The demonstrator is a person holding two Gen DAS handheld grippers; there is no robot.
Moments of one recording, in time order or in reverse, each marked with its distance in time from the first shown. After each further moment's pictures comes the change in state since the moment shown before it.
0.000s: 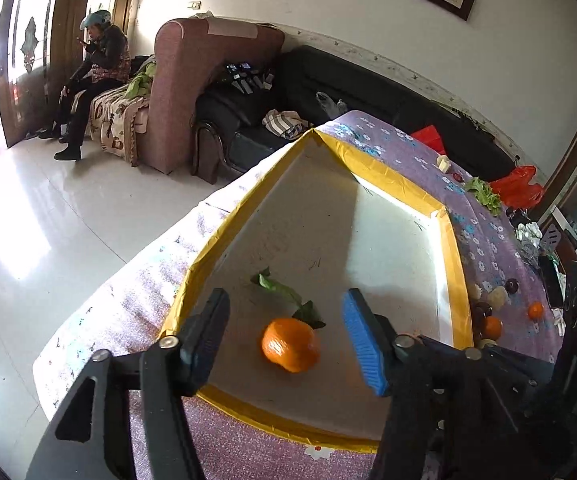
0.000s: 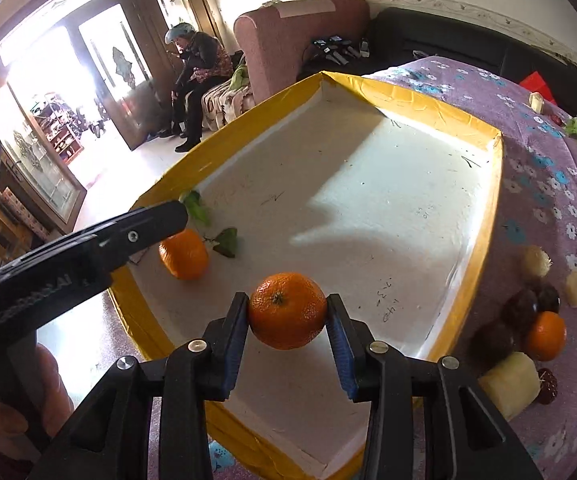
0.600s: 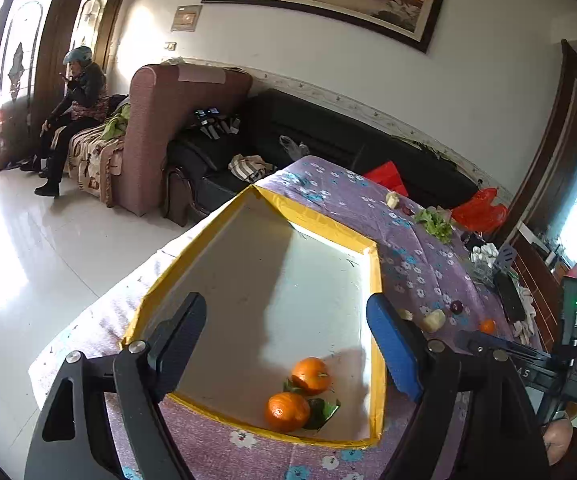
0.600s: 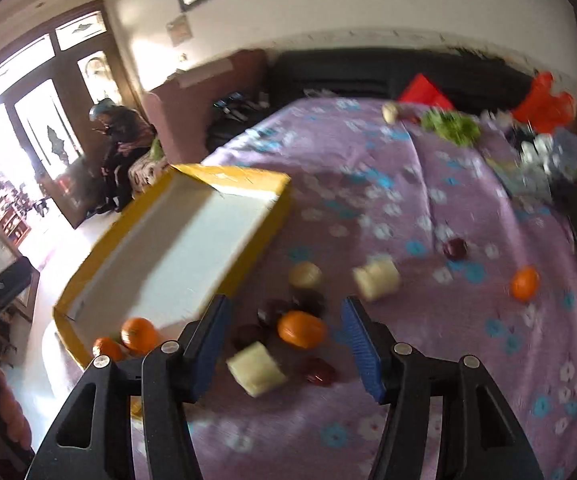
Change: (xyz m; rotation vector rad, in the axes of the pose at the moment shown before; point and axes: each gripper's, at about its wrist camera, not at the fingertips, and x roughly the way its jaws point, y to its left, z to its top) left arm -0.060 -0.054 0.001 0.052 -0.139 -0.114; right arm -0.120 -0.135 -0.025 0.231 -0.177 -0.197
